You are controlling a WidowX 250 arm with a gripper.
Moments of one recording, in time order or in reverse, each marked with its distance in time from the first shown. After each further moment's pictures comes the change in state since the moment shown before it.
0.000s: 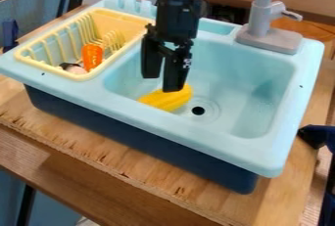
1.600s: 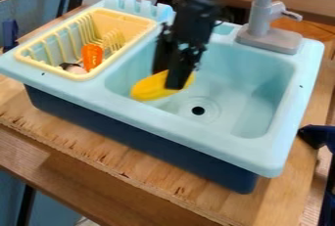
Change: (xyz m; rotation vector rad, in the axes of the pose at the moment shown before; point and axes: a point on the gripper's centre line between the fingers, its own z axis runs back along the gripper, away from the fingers) arm 0.013 -0.005 0.003 0.089 0.144 -0.061
